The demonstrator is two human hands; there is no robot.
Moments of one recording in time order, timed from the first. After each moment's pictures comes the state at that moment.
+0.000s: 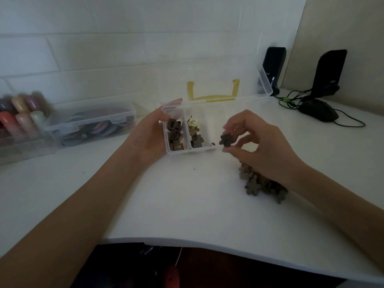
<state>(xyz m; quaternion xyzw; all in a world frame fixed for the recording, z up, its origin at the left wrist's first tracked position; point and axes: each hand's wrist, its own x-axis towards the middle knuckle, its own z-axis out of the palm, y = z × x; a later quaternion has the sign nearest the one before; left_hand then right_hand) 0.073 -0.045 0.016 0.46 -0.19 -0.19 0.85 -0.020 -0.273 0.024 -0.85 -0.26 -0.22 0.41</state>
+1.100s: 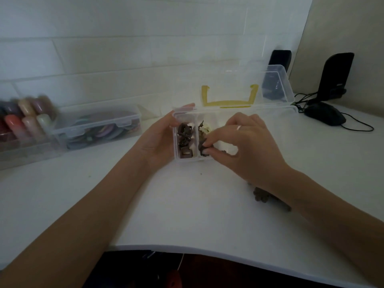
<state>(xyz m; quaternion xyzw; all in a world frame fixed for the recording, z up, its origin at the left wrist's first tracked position) 0.068 -0.050 0.017 0.45 -0.23 -0.20 0.84 -0.006 -0.236 0.028 -0.86 -0.29 -0.37 0.17</state>
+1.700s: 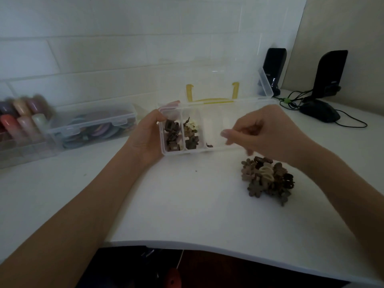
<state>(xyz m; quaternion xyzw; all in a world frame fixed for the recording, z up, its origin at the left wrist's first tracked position) 0.074 -0.042 0.015 0.47 -0.14 -0.15 0.86 -0.017 -0.273 0.061 -0.90 -0.24 -0.17 0.32</state>
